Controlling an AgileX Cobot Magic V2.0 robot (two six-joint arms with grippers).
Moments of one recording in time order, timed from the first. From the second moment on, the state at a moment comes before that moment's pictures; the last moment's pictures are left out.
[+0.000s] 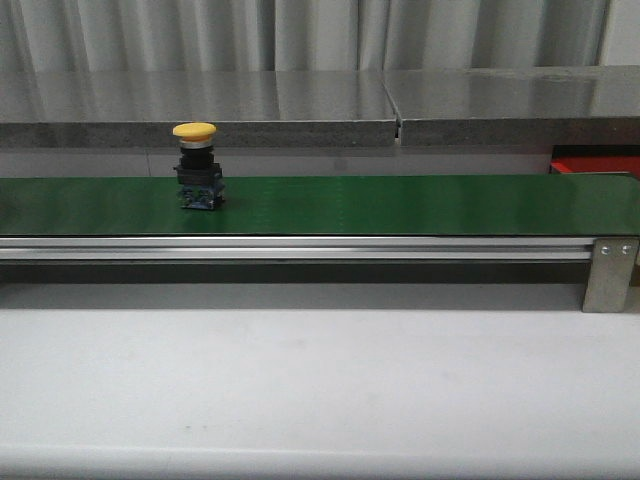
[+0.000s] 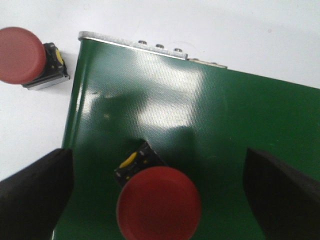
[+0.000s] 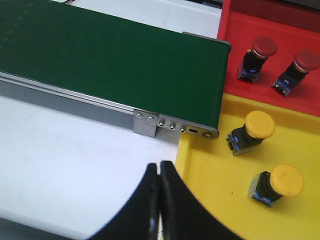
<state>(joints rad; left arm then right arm) 0.23 1.99 -1.78 -0.22 1.07 0.11 -0.17 0.75 -0.70 0.35 0.68 -0.49</state>
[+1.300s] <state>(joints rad) -0.01 0.71 -0.73 -0.30 0.57 0.22 -0.17 0.75 -0.70 0.35 0.68 -0.49</state>
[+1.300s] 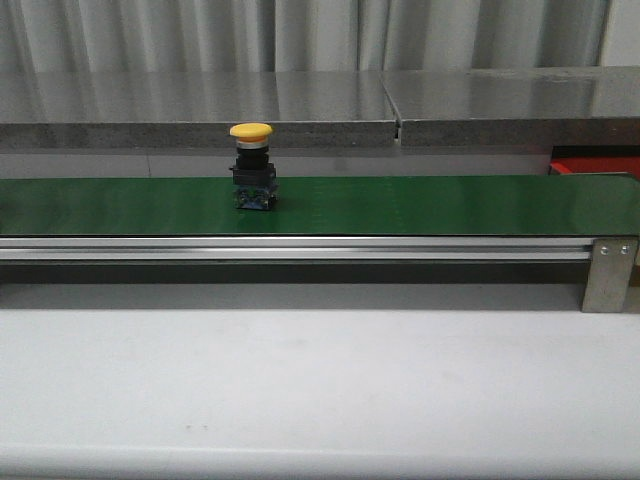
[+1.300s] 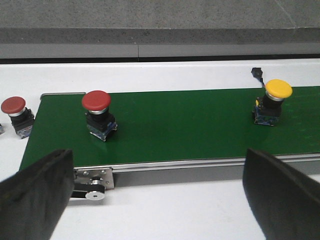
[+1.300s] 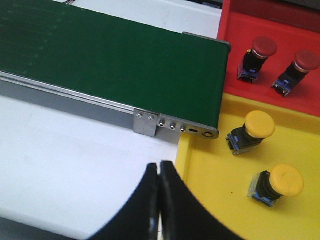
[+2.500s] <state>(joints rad) -0.01 0.51 -0.57 -0.30 0.53 0.22 -0.17 0.75 -0.70 0.45 0.70 -0.49</state>
